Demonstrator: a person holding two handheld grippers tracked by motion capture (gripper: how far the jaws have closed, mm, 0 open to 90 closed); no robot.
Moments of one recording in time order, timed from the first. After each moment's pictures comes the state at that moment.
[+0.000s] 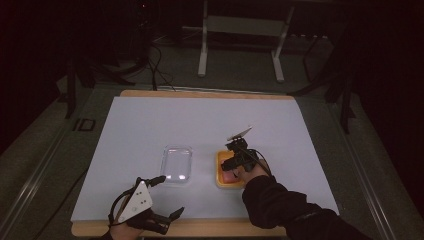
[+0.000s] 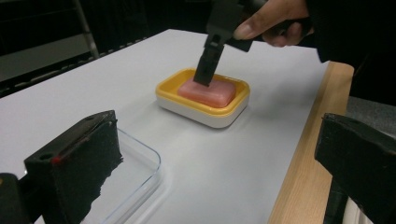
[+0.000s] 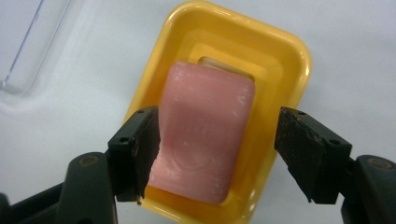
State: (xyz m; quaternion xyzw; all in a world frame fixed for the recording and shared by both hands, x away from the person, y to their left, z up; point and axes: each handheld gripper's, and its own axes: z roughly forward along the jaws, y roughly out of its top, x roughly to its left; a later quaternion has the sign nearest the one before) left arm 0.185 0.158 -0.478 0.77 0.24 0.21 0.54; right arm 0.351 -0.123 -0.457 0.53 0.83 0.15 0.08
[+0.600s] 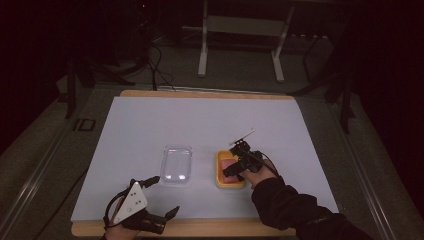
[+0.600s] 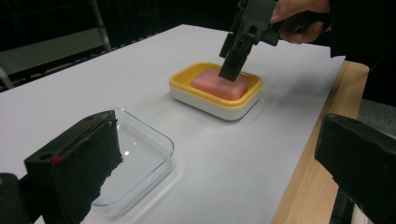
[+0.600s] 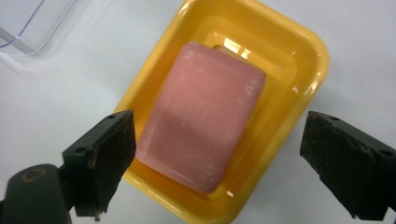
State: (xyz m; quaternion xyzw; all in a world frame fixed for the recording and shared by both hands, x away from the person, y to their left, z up) left arm 0.182 0.168 -0.481 0.77 0.27 0.22 0.54; right arm 0.349 -0.140 -0.464 0.46 0.87 0.17 0.06
